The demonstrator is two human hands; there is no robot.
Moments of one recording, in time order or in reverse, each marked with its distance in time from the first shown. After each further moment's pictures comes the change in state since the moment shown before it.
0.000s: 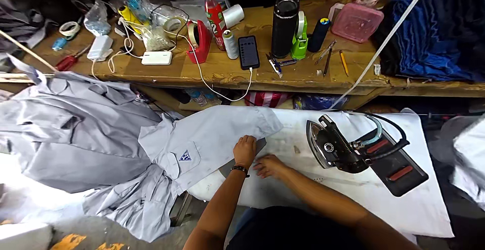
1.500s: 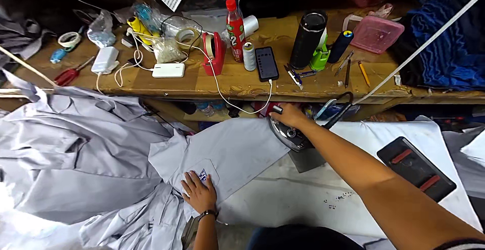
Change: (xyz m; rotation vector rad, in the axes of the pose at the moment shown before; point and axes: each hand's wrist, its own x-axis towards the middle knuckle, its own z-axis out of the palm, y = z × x) left_hand -0.077 -0.248 -0.016 0.107 0.425 -0.602; right_hand 0.023 -0.219 -0.013 -0.983 0.450 -0.461
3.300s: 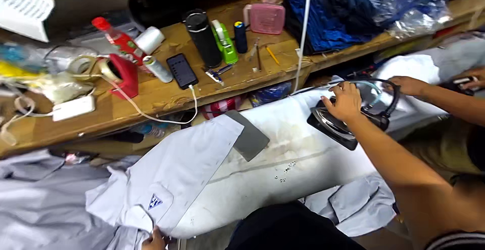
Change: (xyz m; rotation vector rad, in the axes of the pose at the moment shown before) left_hand -0.033 -0.051 -0.044 -0.315 -0.350 -0.452; right_hand -0.210 0.328 -0.118 -0.294 0.656 0.279
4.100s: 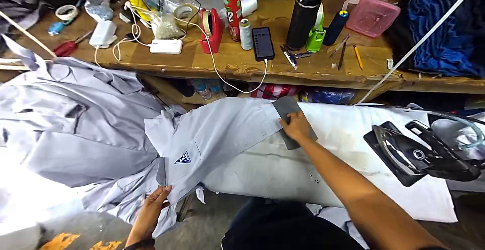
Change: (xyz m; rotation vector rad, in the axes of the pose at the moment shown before) left_hand -0.040 -0.014 -0.124 -0.445 -0.364 0.252; right_hand -0.065 -0.300 0.143 0.320 -0.378 -0.103
